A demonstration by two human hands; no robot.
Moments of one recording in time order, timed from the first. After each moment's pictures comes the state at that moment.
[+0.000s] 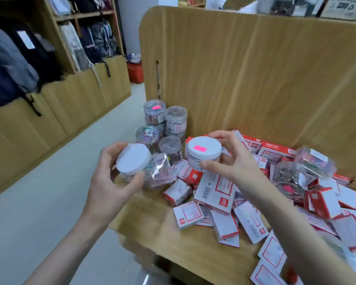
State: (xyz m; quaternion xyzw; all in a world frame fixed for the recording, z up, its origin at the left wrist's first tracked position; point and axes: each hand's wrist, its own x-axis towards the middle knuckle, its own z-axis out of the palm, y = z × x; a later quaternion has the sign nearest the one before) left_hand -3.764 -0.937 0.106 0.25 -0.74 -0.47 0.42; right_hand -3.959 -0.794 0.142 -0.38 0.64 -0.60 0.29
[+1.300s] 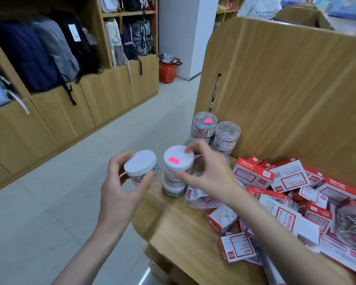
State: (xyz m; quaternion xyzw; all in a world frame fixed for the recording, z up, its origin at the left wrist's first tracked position) left_hand -3.721 -0.994 0.089 0.37 -0.66 -0.45 0.47; right_hand -3.904 -0.928 0.123 -0.61 0.66 -0.41 0.15
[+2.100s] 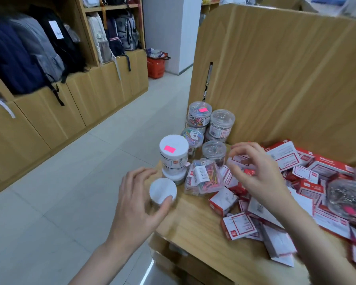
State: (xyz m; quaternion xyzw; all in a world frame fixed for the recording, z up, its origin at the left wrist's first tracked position) left_hand -3.709 -0.971 0.060 0.29 -0.84 -0.24 0.39; right_hand -3.931 -0.856 0.119 -0.53 0.74 -0.41 0.02
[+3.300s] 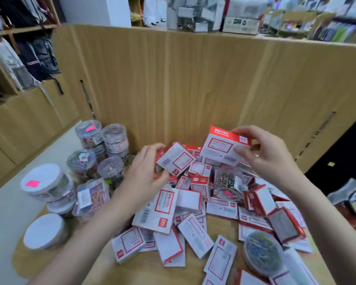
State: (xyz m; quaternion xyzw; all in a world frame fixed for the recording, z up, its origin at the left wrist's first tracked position) left_hand -3.924 -0.895 0.112 0.13 -0.92 -0.28 0.25; right_hand -4.071 -0.692 0.177 -0.40 0.84 -0.36 -0.06
